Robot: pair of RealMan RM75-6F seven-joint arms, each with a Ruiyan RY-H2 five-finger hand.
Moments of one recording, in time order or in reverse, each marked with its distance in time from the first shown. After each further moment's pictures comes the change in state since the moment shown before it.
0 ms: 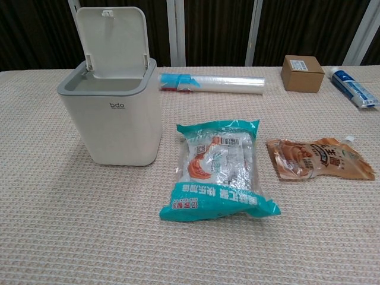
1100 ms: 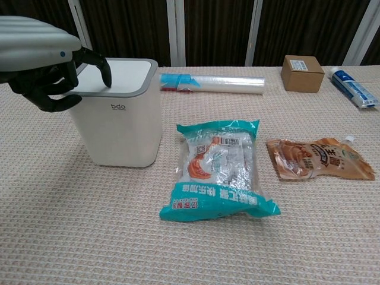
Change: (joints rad) left arm -0.475 -0.055 -0.219 0.118 -0.535 -0.759 0.113; right arm -0.003 0.014 0.006 0.003 0.000 0.004 0.042
